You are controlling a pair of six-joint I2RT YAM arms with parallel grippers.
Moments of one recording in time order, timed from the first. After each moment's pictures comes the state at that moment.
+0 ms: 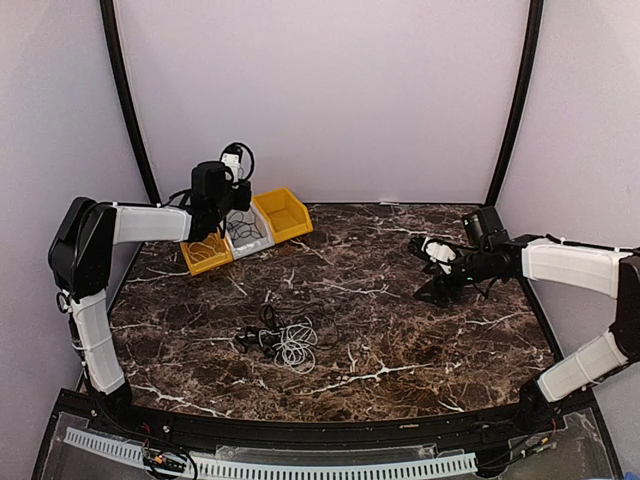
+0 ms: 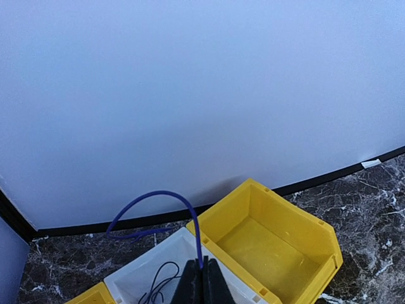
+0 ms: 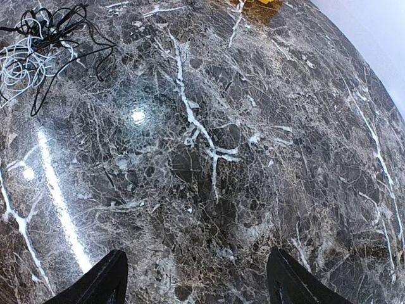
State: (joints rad) left arm -0.40 1.93 1.33 0.40 -0.28 0.05; right arm 0.38 1.37 0.82 -0.34 -0.41 -0.64
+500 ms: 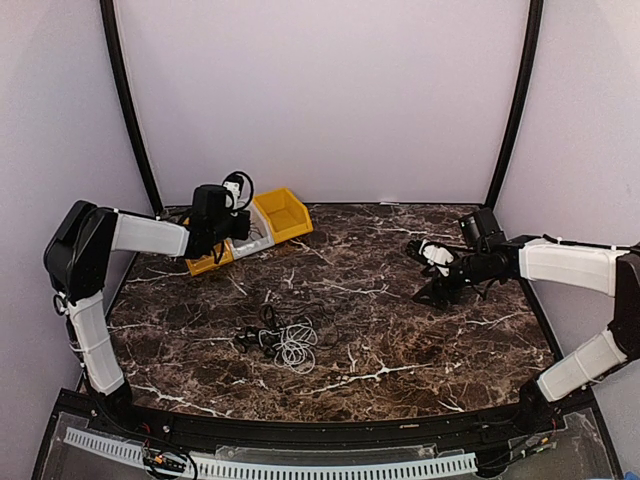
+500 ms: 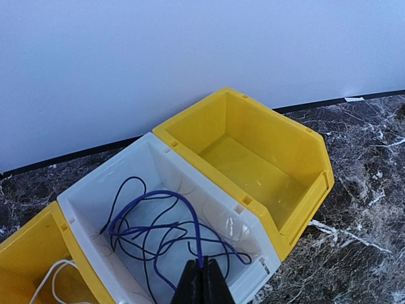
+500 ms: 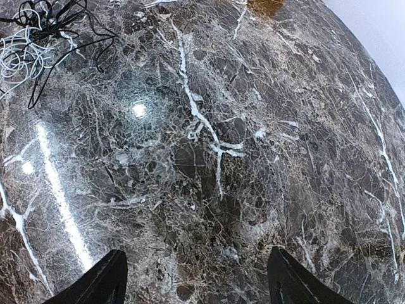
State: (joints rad) left arm -0.40 1.90 1.17 0.32 -0.20 -0.04; right arm 0.39 1.39 0.82 -0.35 -0.39 -0.65
